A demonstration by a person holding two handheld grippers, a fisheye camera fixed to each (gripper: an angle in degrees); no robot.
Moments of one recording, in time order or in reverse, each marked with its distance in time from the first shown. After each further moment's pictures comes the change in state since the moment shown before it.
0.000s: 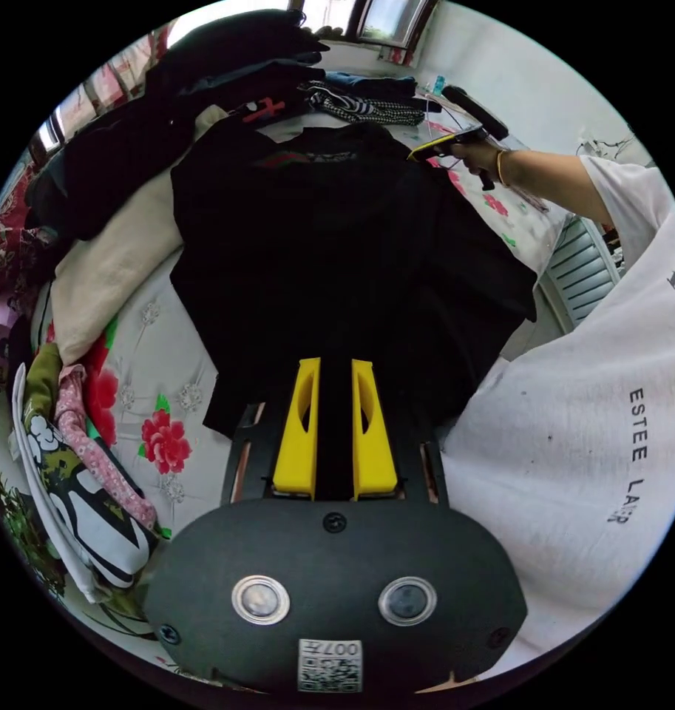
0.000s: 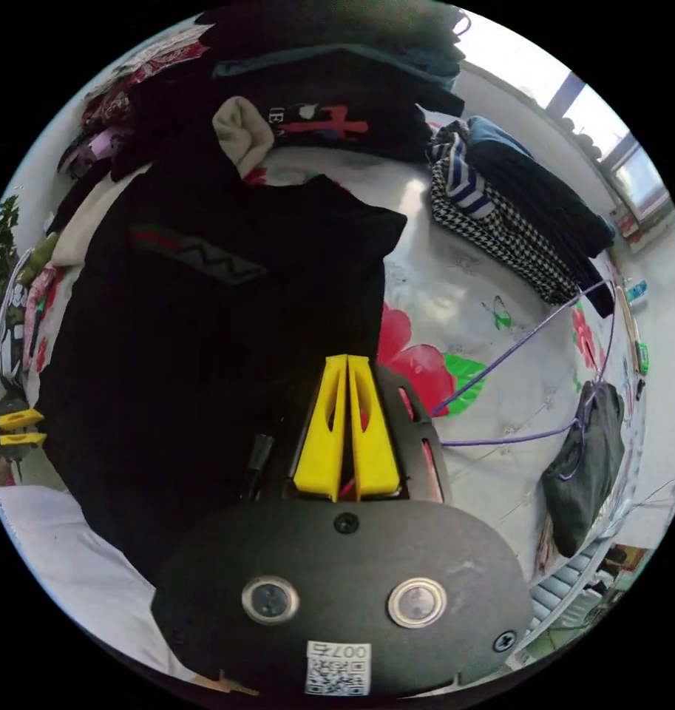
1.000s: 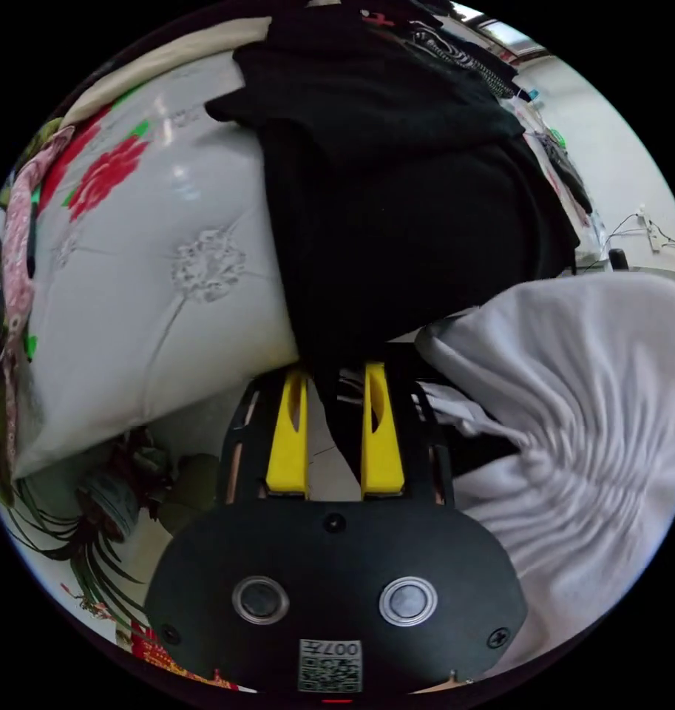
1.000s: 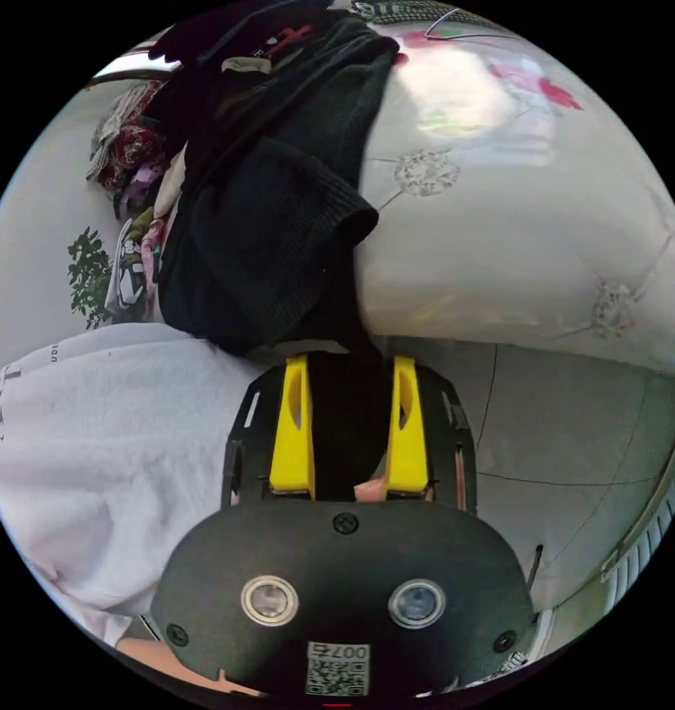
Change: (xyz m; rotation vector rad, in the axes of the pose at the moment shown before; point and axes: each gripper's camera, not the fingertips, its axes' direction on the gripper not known) left arm -0.111 0.147 0.088 -0.223 0.163 -0.301; right arm 0.055 0.331 0.061 -0.253 -0.688 0.233
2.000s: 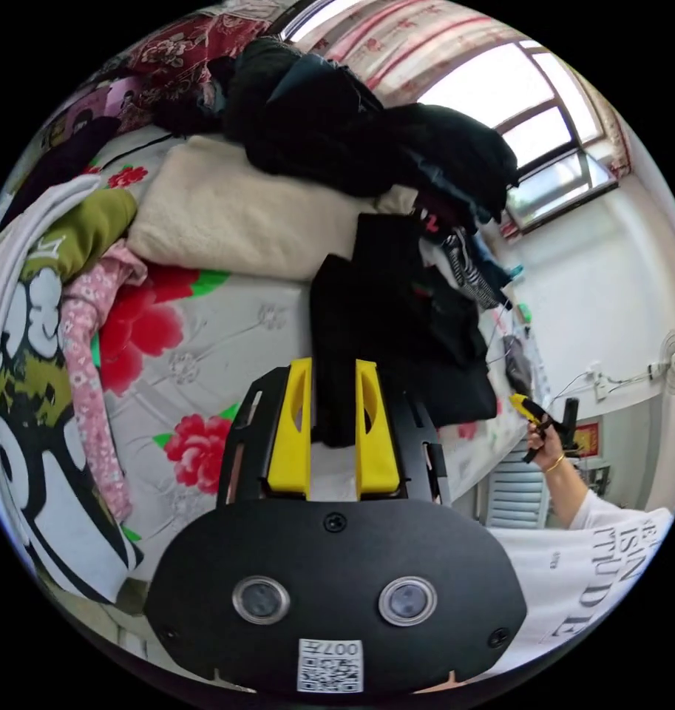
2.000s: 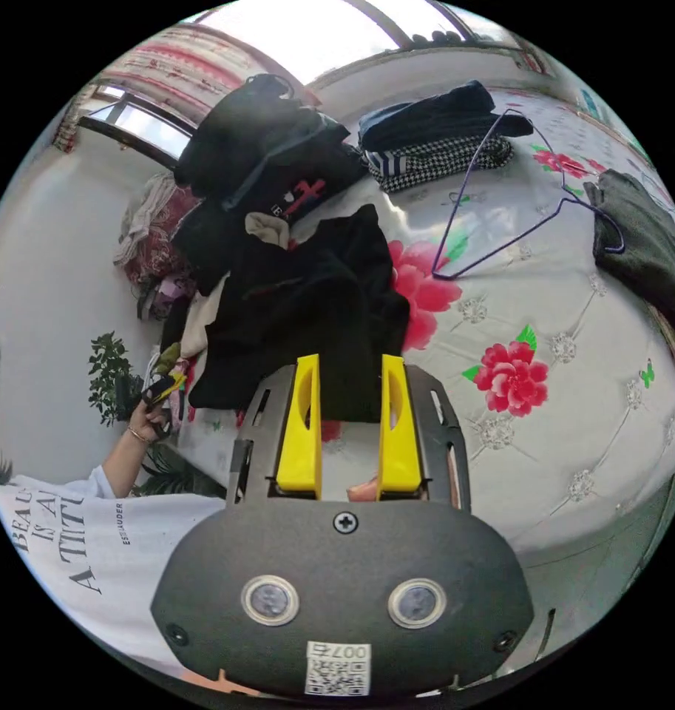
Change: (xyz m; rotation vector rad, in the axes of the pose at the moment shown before) left arm -0.167 -0.128 -0.152 0.540 0.223 -0.266; right arm 0.010 -0.097 -0.131 0.465 0.050 -0.004
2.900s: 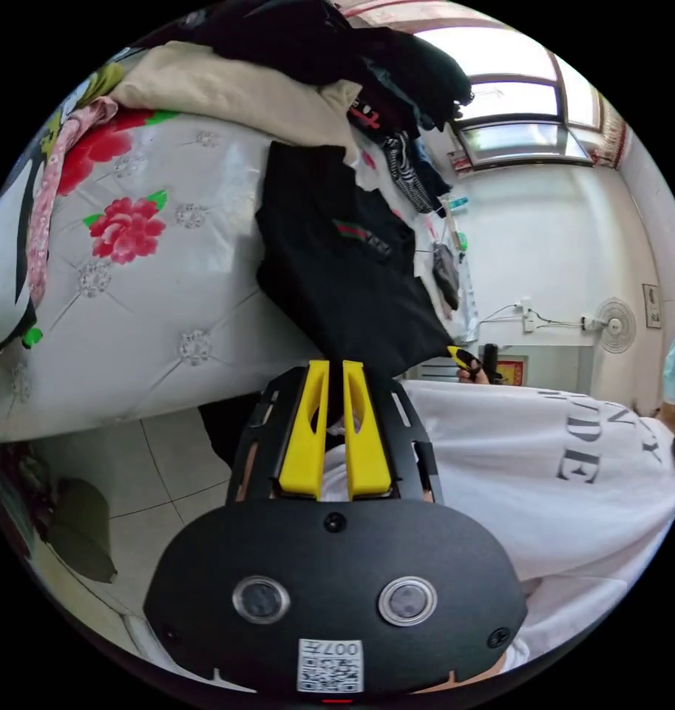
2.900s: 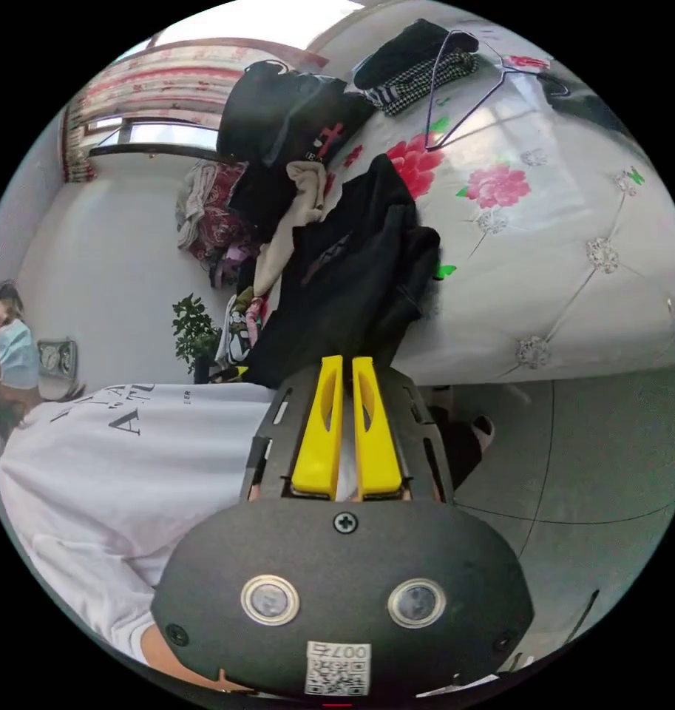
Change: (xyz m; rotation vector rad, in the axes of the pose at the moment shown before) left arm 0.017 0.094 -0.001 -0.335 0.308 0.017; right arm 0.053 0.153 -0.054 -0.155 -0.406 0.092
